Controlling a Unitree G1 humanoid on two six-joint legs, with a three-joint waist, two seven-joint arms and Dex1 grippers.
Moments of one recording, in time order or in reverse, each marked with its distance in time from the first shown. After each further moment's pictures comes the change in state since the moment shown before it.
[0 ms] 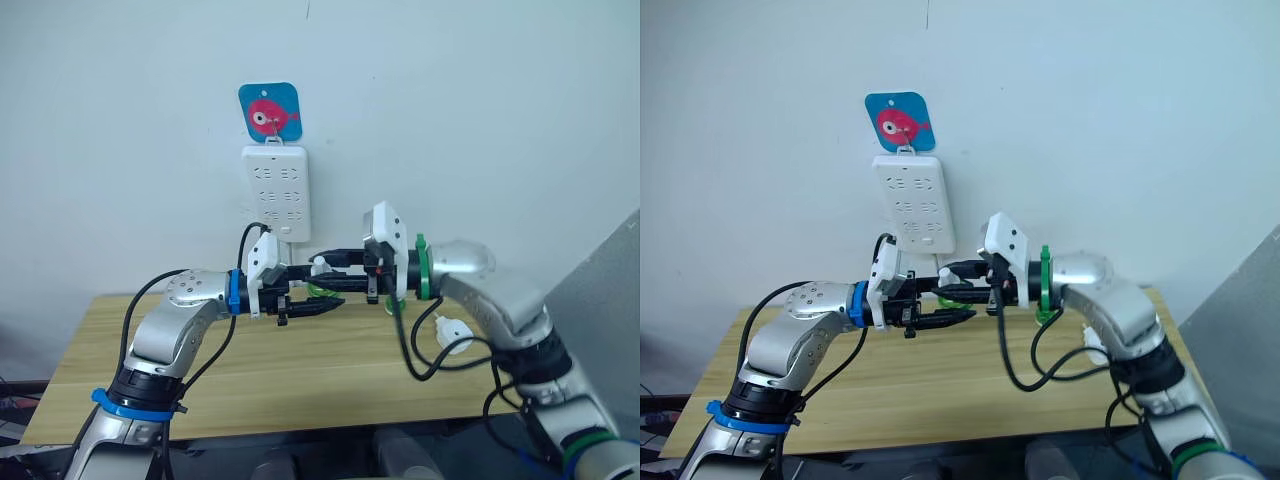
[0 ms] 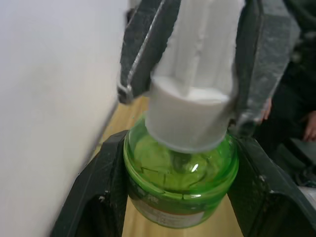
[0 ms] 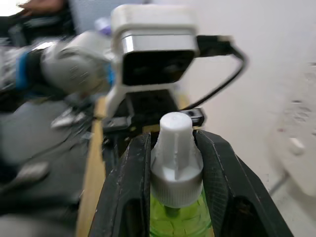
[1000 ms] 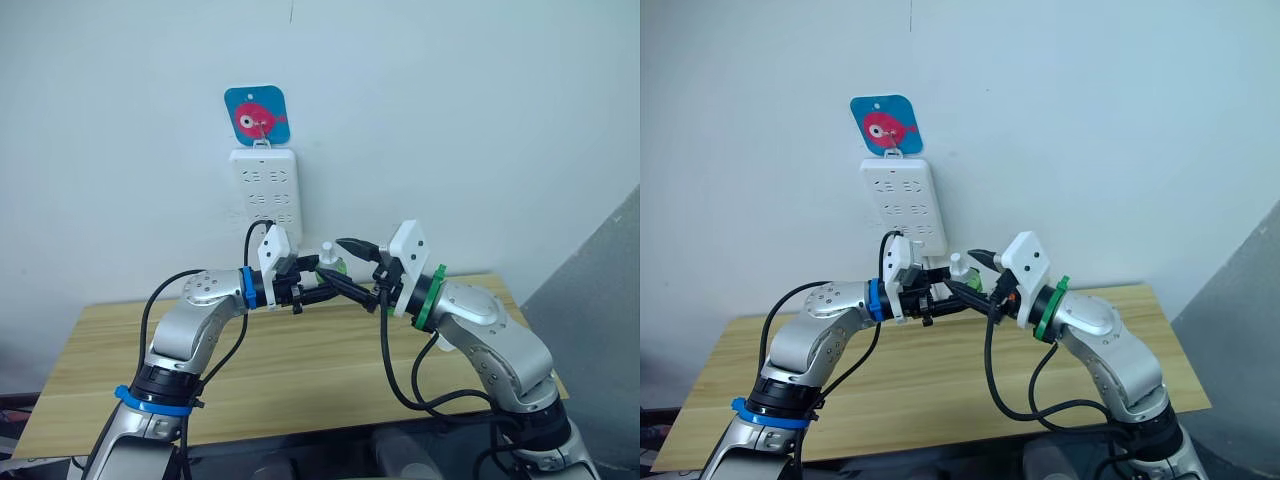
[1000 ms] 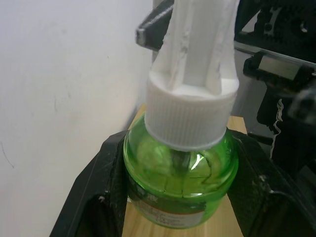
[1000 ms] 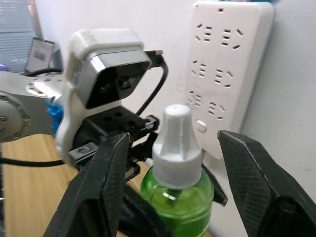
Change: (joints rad) left arm -0.023 -0.089 0.016 0.054 0.036 0.016 0.168; right arm 0.367 0.219 -0.081 -0.319 -0.159 0.009 -0.556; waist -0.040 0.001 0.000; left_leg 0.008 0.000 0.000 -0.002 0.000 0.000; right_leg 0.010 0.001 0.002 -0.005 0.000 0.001
